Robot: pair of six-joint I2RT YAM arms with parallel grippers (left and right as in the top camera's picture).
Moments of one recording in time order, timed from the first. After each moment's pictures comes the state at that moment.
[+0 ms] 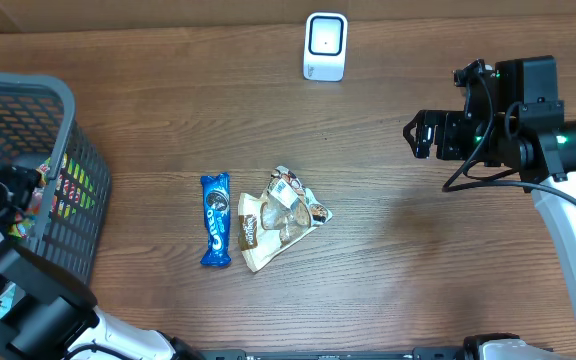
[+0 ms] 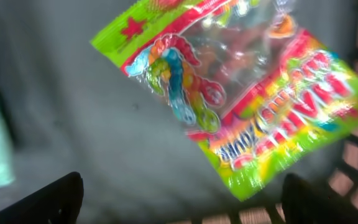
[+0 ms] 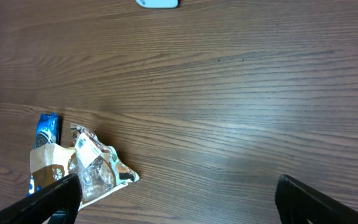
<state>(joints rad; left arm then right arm) 0.81 1.87 1.58 -1.08 0.00 -0.56 0.10 1.41 1.42 -1.01 -0.30 0.15</state>
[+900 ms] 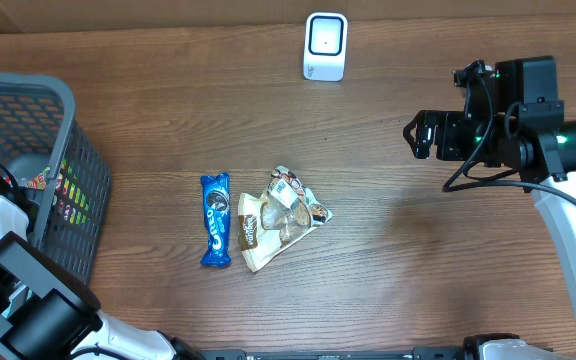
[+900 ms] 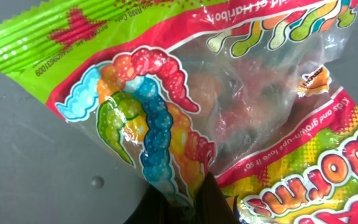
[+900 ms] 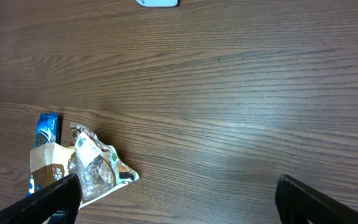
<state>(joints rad) 0.81 1.85 1.19 -0.53 -0.03 -0.68 0.10 1.41 1.42 -1.01 -0.30 0.15</state>
